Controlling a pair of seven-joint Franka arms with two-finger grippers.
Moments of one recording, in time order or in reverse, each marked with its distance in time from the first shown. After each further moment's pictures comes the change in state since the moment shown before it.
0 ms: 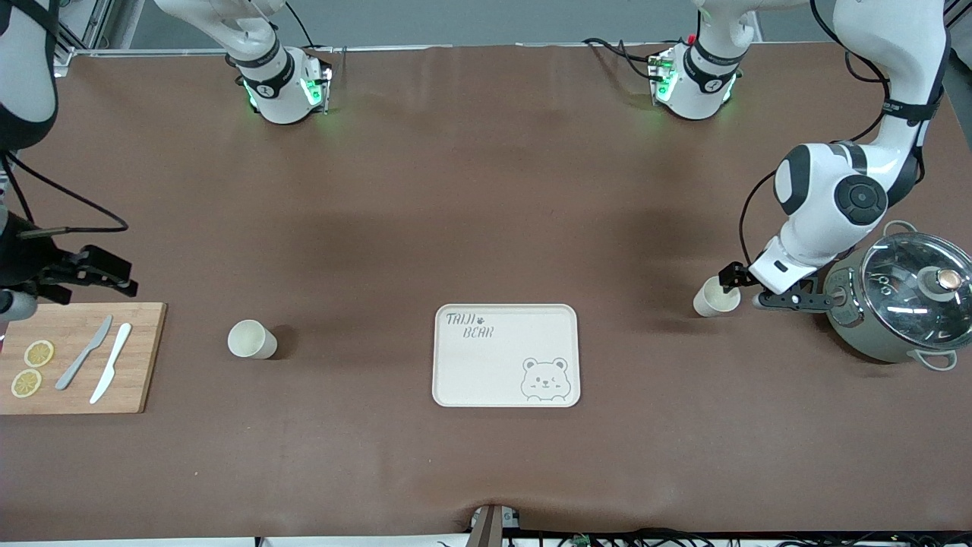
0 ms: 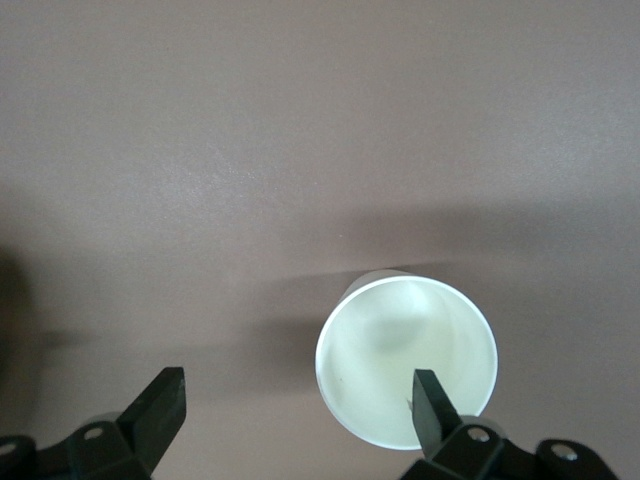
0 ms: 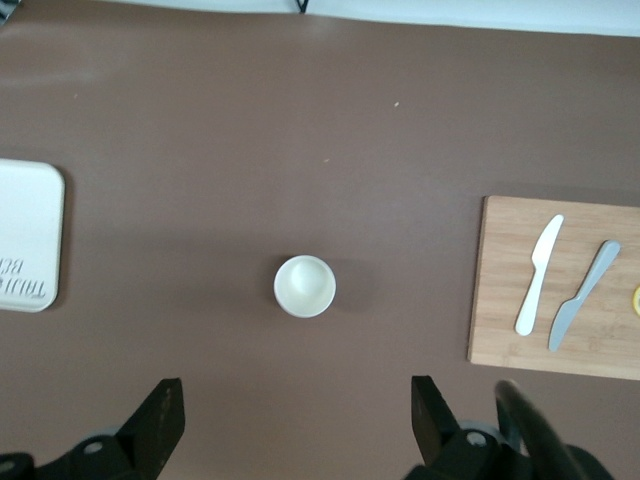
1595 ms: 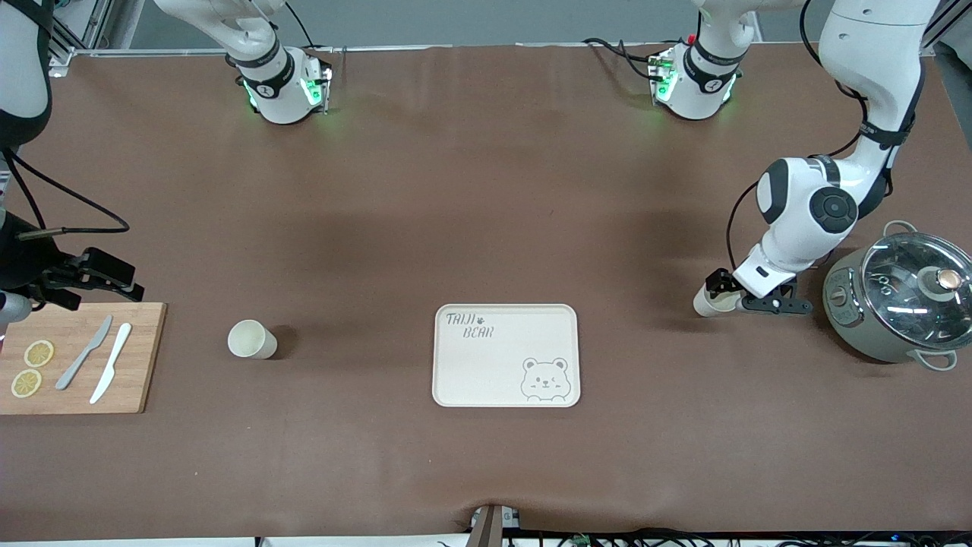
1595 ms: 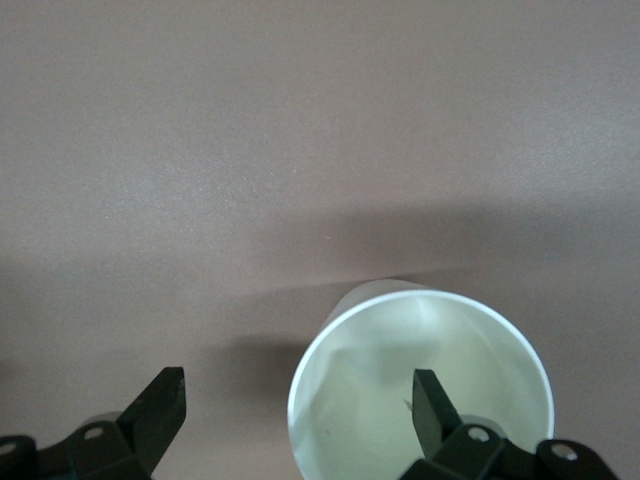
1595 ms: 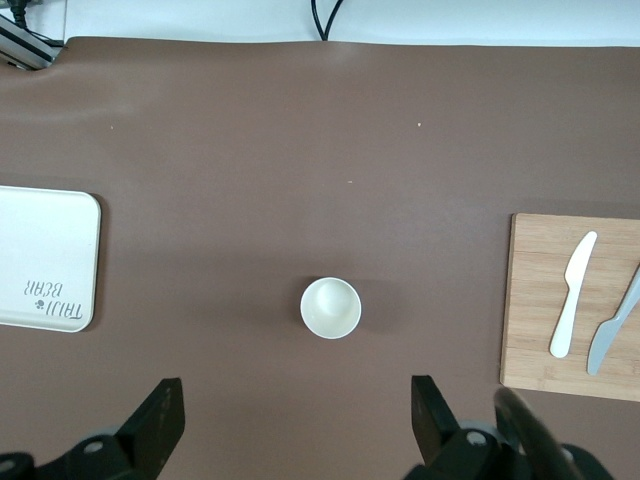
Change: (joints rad) left arm 0.000 0.103 0.000 -0.026 0.000 0.141 0.007; right arm -0.006 0.010 -0.017 -0.006 0.075 0.061 -0.001
